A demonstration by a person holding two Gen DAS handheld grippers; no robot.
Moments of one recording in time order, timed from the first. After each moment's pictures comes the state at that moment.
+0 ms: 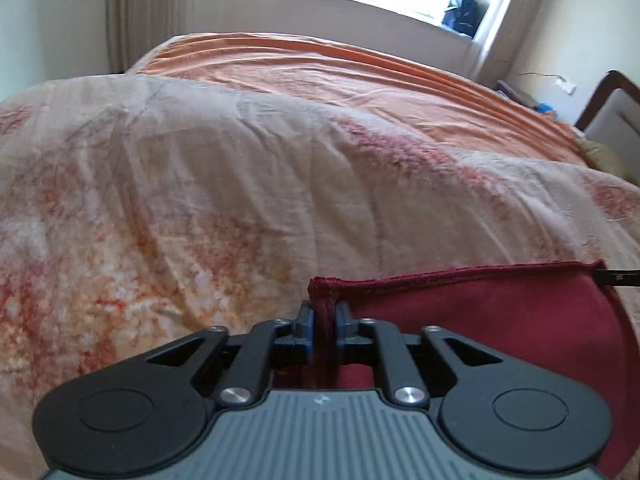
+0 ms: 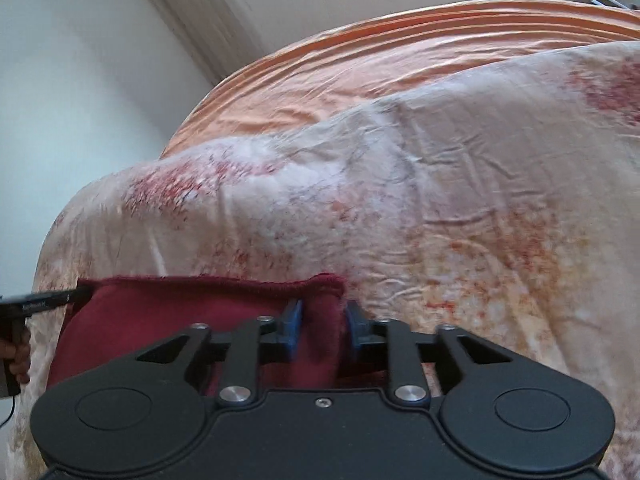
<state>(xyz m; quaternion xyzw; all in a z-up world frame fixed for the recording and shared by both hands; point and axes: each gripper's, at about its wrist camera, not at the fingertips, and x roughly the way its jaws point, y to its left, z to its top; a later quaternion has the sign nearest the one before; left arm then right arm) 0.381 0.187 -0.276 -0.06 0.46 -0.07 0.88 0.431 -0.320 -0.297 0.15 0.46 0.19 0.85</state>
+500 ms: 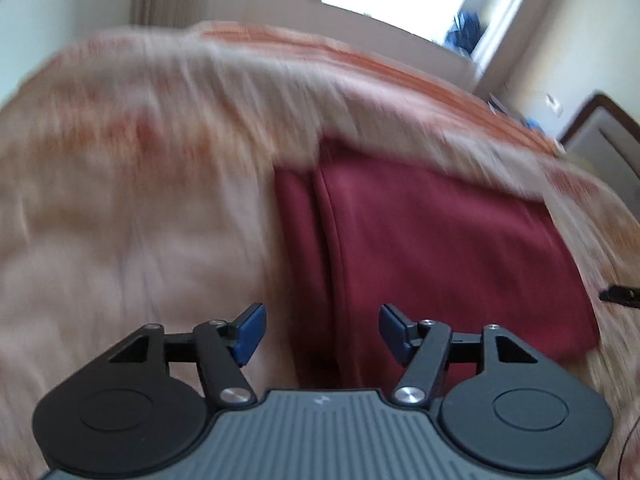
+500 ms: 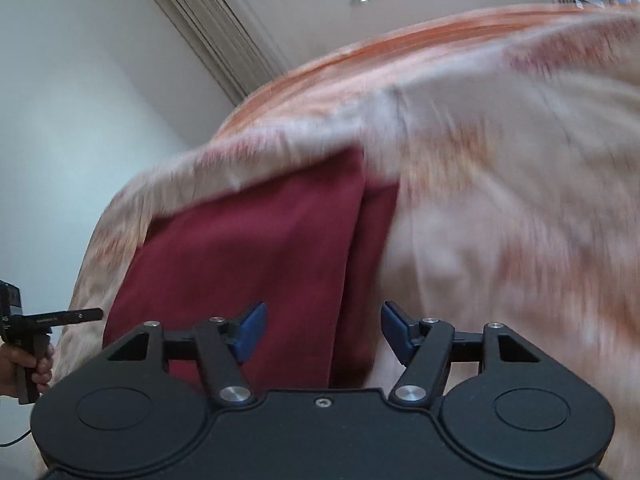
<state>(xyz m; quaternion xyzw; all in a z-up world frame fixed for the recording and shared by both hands) 0.205 0.212 -0.264 -0.12 0.46 -0.09 0.87 0.243 -0.359 -0.265 0.18 0.44 0.21 0.85</state>
